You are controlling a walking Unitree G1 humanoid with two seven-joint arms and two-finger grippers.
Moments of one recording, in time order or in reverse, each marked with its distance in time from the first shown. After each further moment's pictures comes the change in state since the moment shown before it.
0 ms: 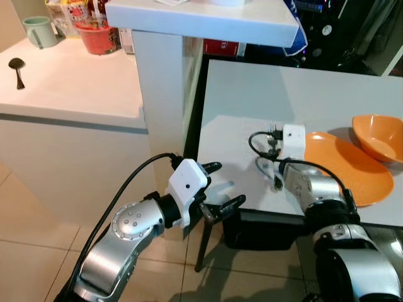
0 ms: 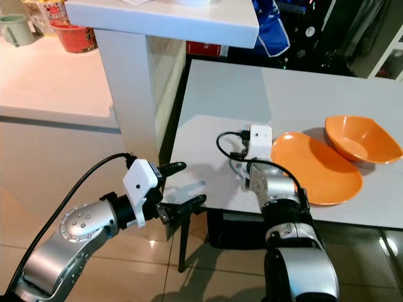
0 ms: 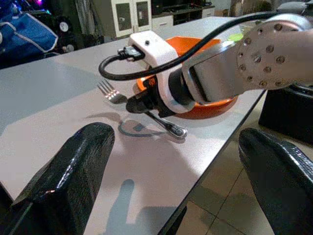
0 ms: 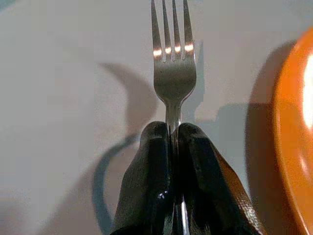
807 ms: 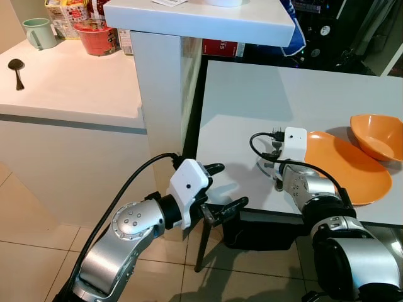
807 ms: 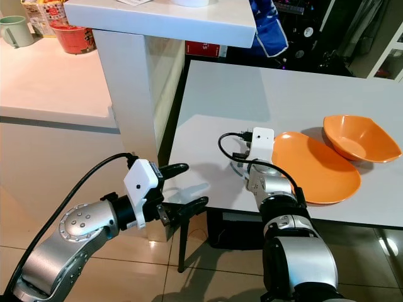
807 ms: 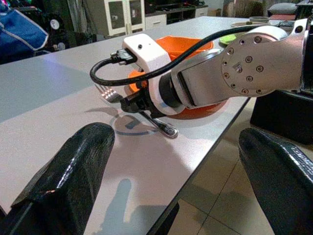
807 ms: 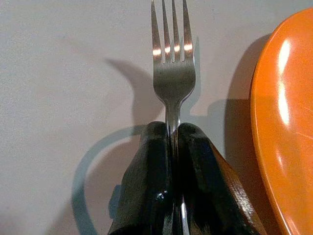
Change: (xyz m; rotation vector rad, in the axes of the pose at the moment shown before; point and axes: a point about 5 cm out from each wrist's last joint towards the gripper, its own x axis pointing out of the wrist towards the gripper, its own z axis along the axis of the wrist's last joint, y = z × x) left arm -0.001 -0.002 0.001 -0.016 0.012 -0.025; right arm 0.007 -0.003 -0.004 0.013 -0.005 -0.053
